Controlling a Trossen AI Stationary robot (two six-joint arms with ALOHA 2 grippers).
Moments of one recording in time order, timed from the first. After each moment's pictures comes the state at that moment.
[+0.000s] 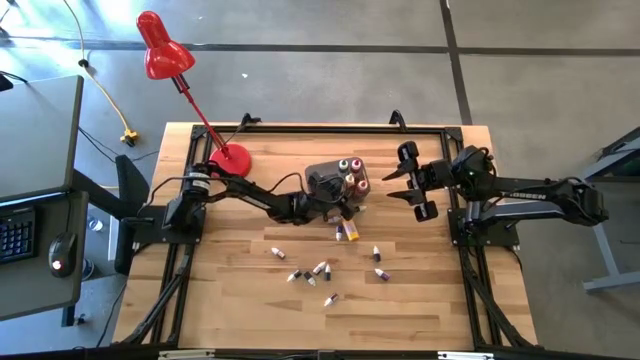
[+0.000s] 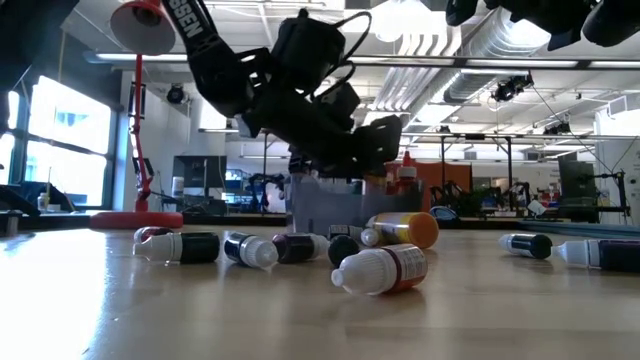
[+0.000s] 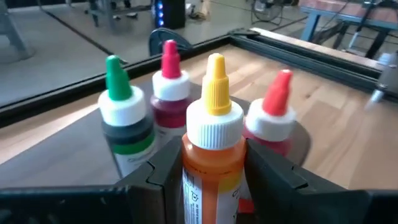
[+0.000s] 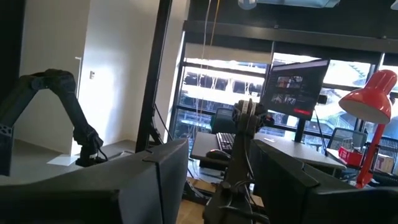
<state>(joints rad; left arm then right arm) 0.00 2.06 1.12 0.63 -0.71 -0.31 -0.29 0.86 0.48 0.74 -0.58 -0.01</state>
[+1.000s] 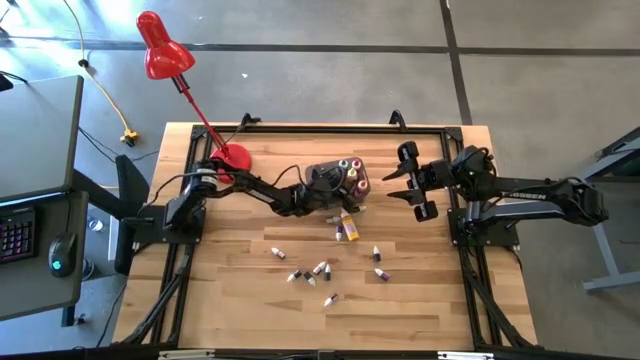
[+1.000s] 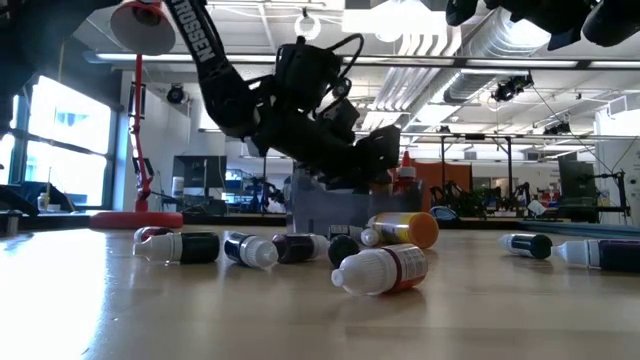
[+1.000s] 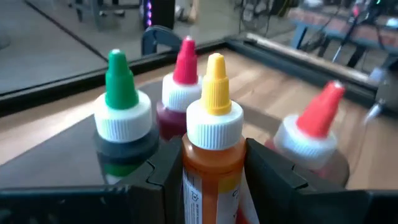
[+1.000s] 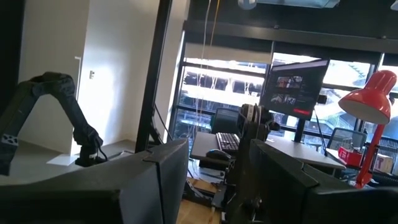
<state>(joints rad) 0.08 2.13 1.12 0.76 -0.58 -0.32 -0.29 0.86 0.48 0.74 -0.58 -0.01</state>
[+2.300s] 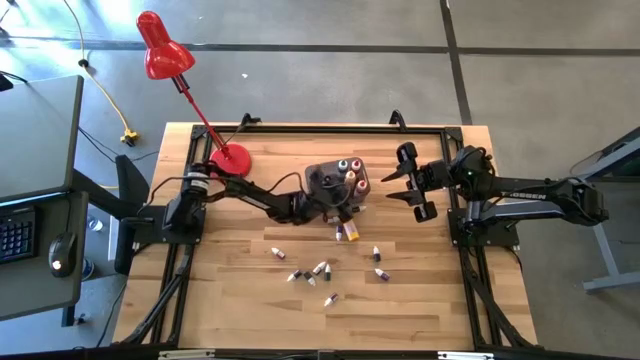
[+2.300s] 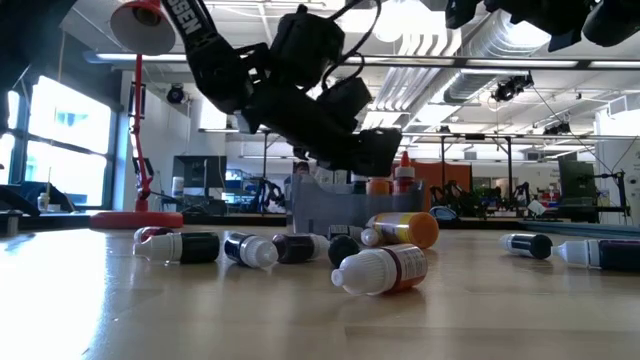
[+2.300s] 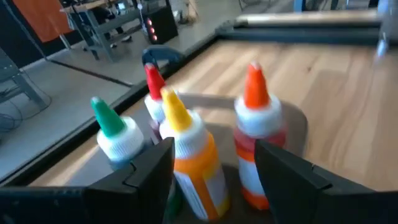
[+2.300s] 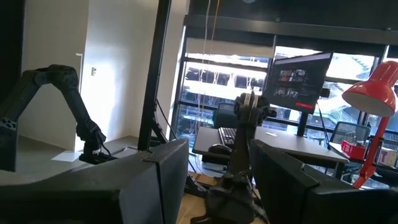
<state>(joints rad) 0.01 2.05 1.12 0.63 -0.70 0.00 -0.29 0.86 0.48 0.71 -0.59 -0.01</state>
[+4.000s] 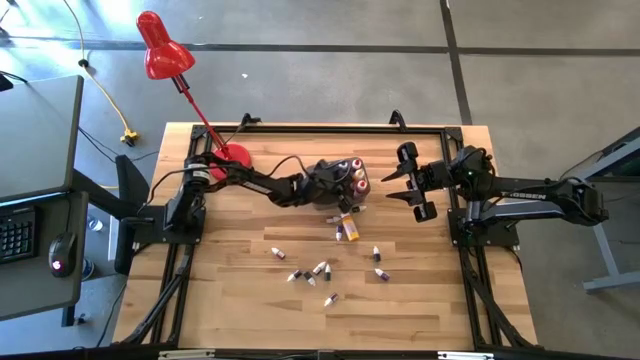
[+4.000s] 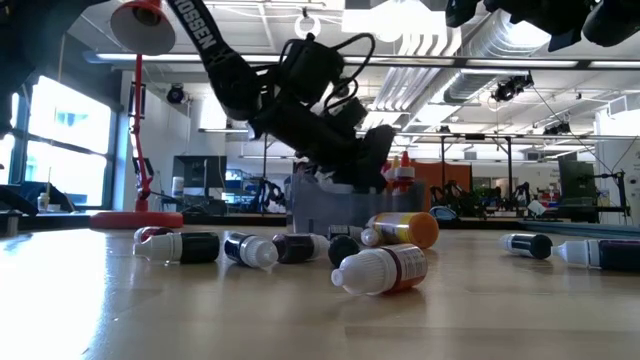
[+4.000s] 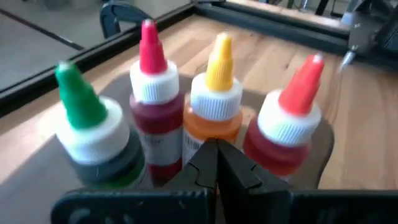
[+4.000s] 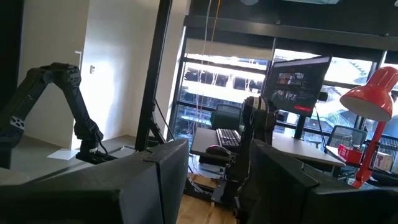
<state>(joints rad) 0.14 2.05 1.15 0.54 -0.35 -0.21 -0.29 0.86 0.48 0.72 -0.59 -0.03</state>
